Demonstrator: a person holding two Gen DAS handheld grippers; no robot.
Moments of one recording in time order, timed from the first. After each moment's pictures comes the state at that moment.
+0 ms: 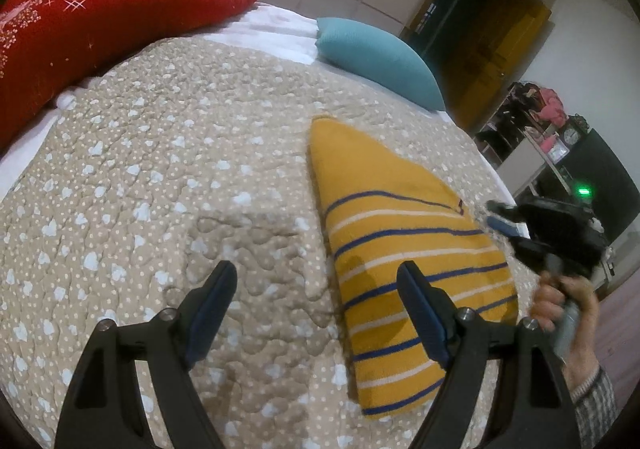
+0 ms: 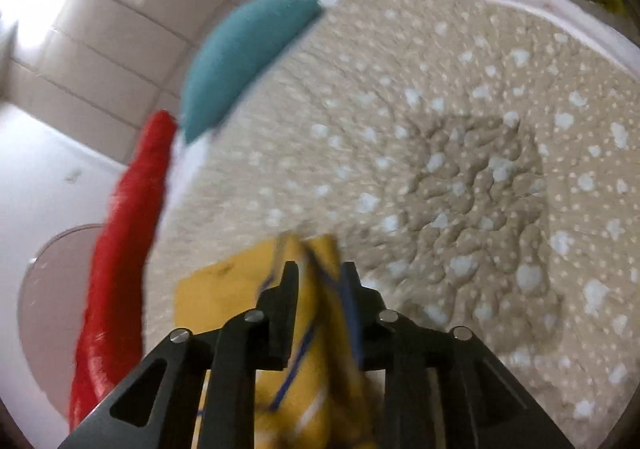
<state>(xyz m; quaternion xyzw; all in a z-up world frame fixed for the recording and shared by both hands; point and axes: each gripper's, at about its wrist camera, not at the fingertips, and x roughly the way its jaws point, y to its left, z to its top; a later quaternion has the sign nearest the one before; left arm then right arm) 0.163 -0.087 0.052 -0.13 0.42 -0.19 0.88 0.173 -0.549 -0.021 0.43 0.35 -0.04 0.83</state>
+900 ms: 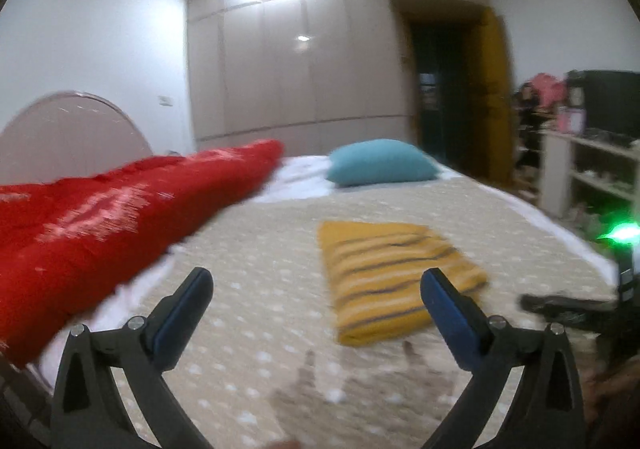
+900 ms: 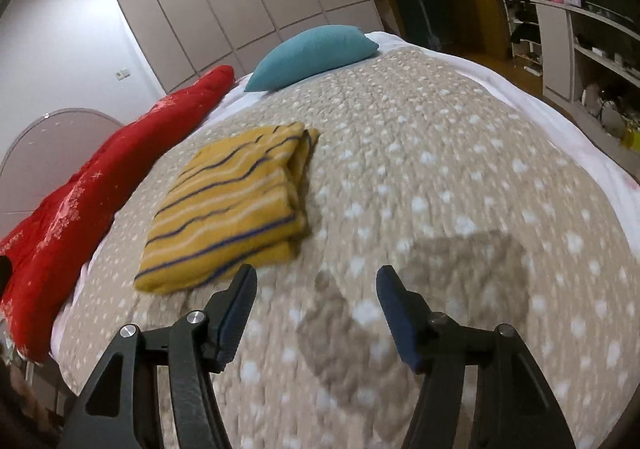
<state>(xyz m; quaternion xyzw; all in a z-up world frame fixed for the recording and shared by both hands) -0.084 -0.152 0.122 0.05 0.16 -0.10 0.98 -0.026 -0.449 -0.034 0.22 0.31 -0.02 0.92</state>
